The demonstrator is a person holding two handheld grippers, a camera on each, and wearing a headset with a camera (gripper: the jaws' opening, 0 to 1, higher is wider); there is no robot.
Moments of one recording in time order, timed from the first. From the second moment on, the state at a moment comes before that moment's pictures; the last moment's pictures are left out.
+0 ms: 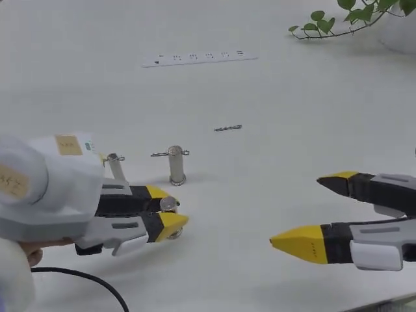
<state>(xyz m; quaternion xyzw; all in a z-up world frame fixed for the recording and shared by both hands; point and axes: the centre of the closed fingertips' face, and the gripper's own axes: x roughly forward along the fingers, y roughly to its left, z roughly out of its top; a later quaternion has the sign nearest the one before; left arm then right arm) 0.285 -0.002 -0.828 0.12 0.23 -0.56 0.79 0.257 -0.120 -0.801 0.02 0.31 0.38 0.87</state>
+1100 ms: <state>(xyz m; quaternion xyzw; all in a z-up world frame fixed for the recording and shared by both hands) 0.252 0.069 -0.799 0.01 0.24 -0.47 0.85 0.301 -0.127 -0.766 -0.16 0.34 0.45 0.81</state>
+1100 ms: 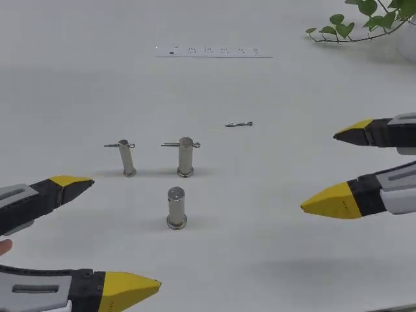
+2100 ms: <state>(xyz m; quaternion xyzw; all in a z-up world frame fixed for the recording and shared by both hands) 0.254 0.083 -0.792 0.00 0.23 -0.43 0.87 0.420 -0.094 -0.812 -0.32 0.40 0.54 0.67</state>
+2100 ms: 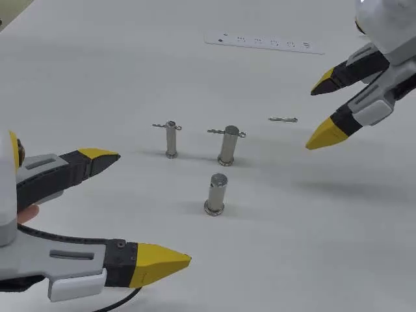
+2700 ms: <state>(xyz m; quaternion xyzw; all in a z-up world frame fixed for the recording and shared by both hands) 0.257 0.092 -0.787 -0.04 0.22 -0.40 0.89 0.455 -0.084 -0.849 -0.32 0.44 0.51 0.67</state>
